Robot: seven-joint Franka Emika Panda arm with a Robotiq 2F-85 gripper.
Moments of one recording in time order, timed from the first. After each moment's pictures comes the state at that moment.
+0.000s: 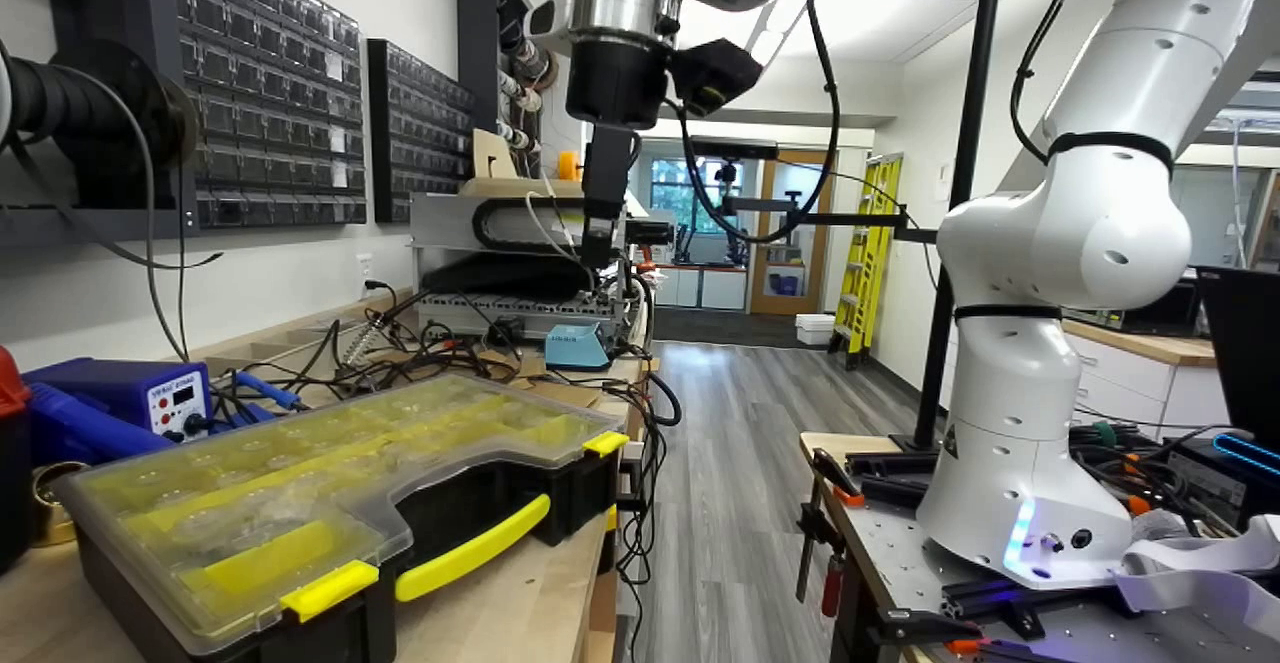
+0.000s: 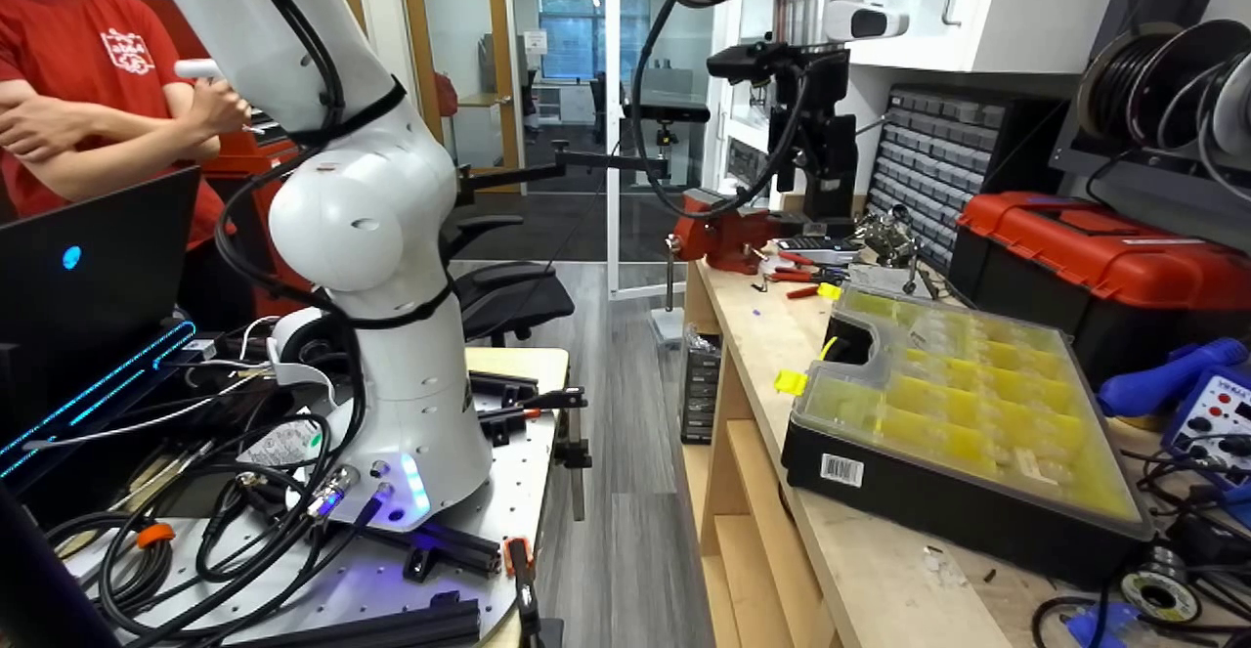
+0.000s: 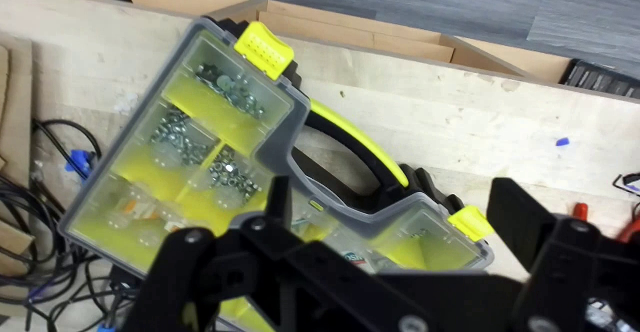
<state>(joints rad) 0.09 -0.37 0.18 -2.38 0.04 2.15 0.06</state>
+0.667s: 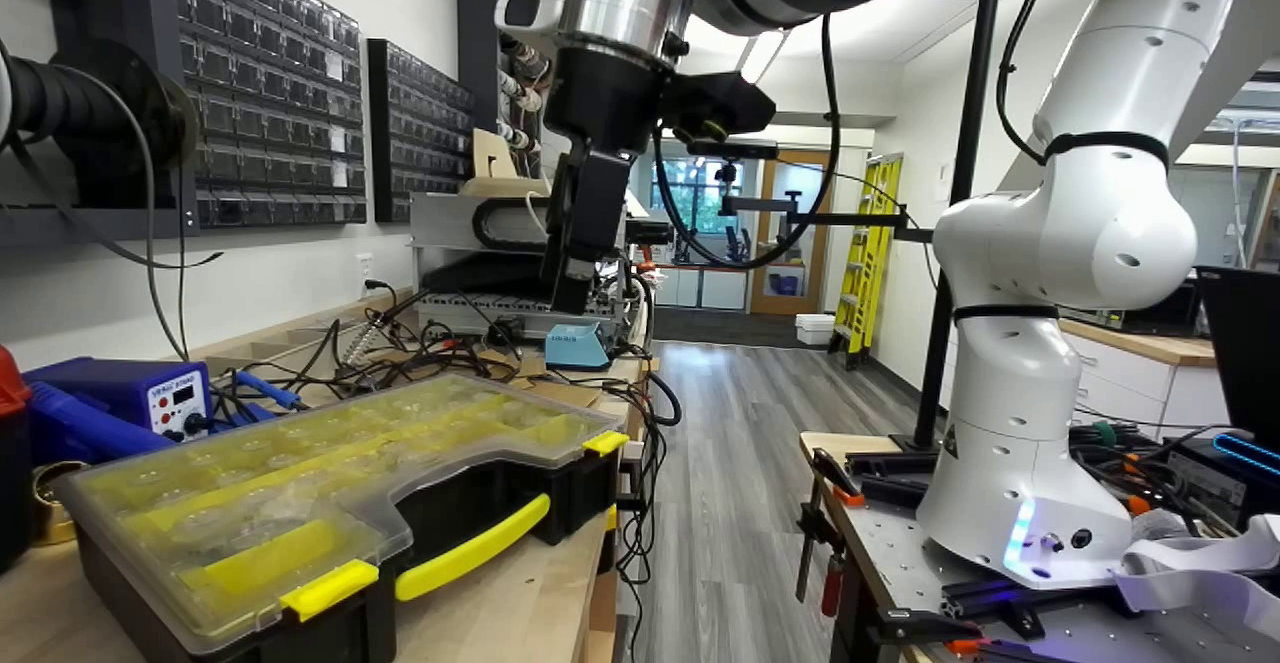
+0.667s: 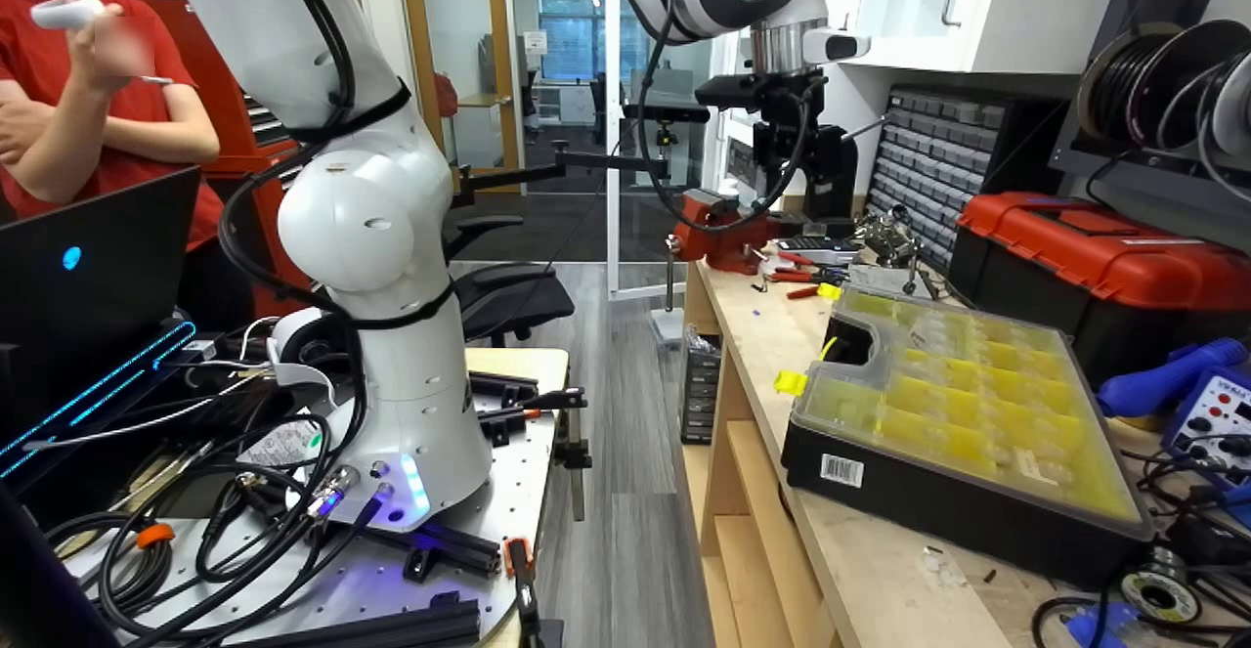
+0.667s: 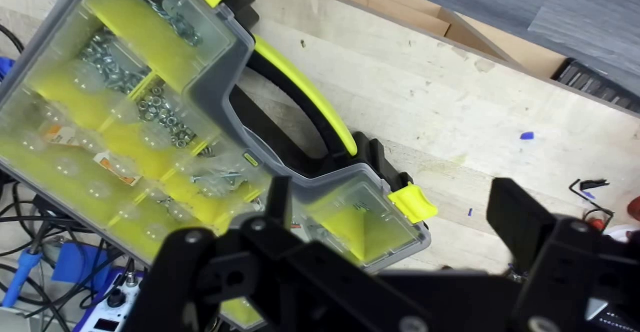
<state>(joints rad) 0.16 -0.31 0.24 -2.41 -0.01 2.33 0.06</state>
